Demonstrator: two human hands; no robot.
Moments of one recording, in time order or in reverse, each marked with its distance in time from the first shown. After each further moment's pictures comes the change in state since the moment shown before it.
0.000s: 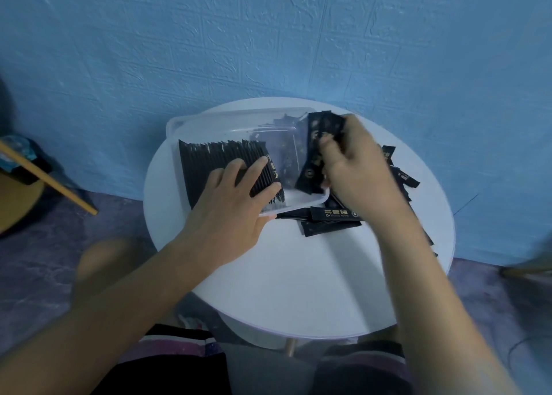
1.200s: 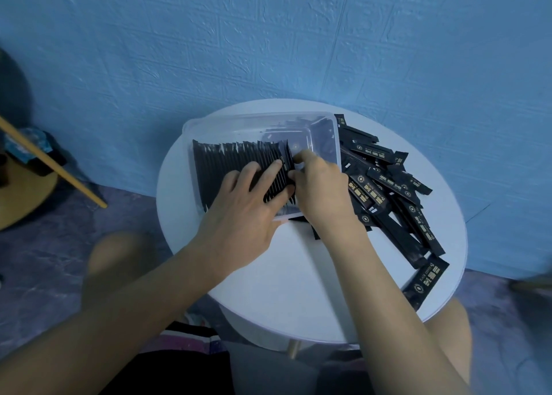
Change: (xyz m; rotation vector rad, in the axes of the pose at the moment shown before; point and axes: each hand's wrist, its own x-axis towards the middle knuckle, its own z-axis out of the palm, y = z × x) left_hand -0.006 0.008 -0.002 0.022 0.020 -0.009; right_hand 0.003 0.010 0.068 -0.494 -0.130 0.070
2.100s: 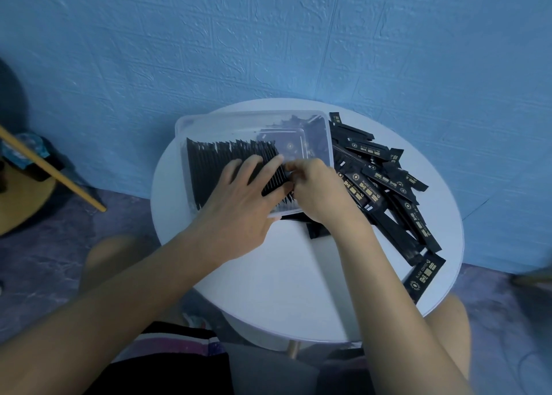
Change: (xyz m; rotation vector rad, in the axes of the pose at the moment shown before) left_hand 0.015 -0.006 -0.003 0.008 -0.014 0.086; right_hand -0.004 0.003 -0.016 0.188 -0.198 0.058
